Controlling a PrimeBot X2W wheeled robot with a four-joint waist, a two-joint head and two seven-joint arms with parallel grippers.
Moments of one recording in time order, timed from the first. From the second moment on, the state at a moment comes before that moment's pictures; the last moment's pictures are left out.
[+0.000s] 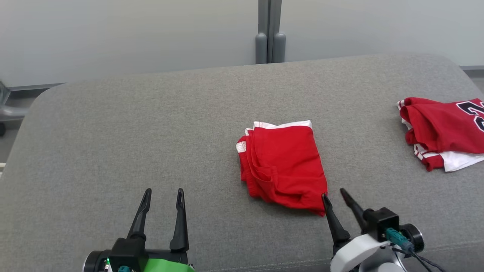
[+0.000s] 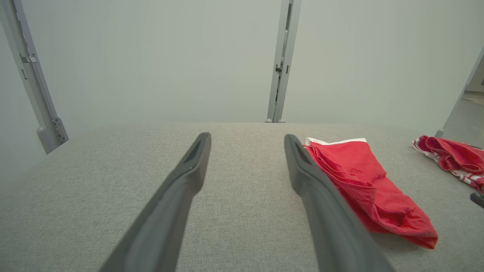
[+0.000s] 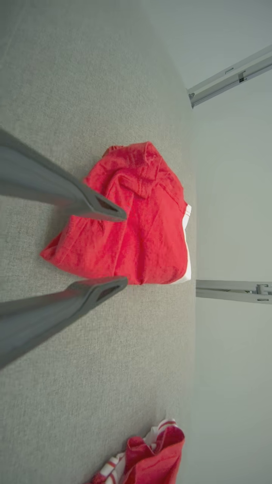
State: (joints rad) left arm 0.09 0.05 -0.25 0.03 -0.19 0.08 -0.26; right arm -0.06 -0.05 0.20 0.34 0.12 0.13 -0.26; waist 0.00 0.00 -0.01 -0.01
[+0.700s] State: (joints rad) left arm 0.02 0.05 -0.32 0.05 -0.20 0.08 -0.26; right arm -0.47 -0.06 0.35 0.92 0.18 0.13 -0.26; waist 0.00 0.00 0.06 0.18
